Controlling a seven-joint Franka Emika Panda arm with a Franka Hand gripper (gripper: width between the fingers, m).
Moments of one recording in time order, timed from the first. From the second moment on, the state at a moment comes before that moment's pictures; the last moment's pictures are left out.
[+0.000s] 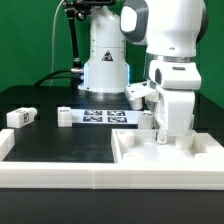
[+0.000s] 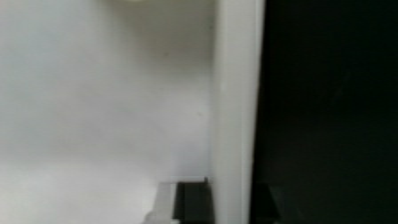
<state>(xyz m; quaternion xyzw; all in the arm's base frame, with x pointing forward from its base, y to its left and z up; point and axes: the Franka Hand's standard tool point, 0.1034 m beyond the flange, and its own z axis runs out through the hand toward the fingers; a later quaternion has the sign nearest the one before) 0.491 0.082 0.006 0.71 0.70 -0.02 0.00</state>
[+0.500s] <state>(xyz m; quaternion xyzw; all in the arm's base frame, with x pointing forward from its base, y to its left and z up) 0.490 0.081 0.005 0.71 0.70 -0.02 0.00</state>
